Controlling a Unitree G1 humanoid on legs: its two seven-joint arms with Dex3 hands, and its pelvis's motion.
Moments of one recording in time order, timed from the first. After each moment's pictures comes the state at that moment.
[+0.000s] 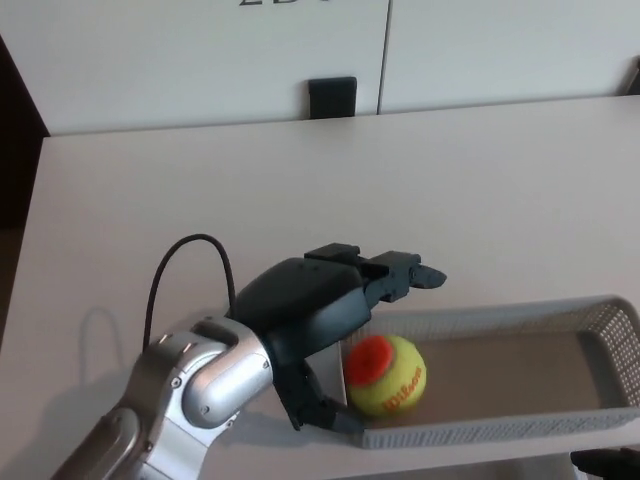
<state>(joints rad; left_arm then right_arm) -0.22 0.39 -0.53 -0.28 0.60 0.13 -0.43 0.16 -0.41 -0.06 0.55 0.05 0.01 0.35</state>
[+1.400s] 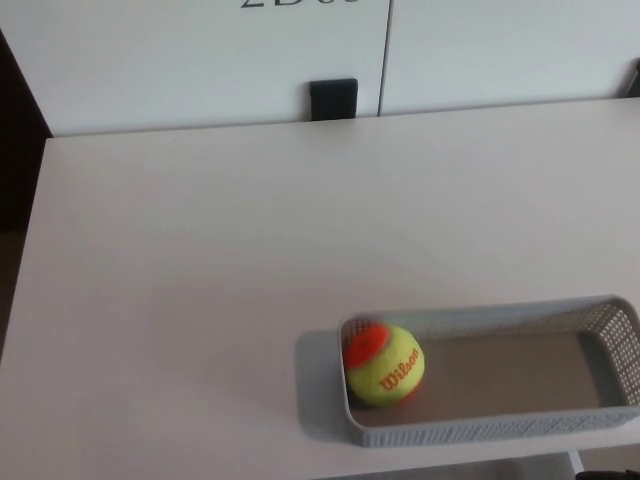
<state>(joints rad) 0.60 0.34 0.64 -0.28 0.06 -0.17 -0.47 0.18 -0.42 -0.05 0.59 0.04 0.02 0.36</state>
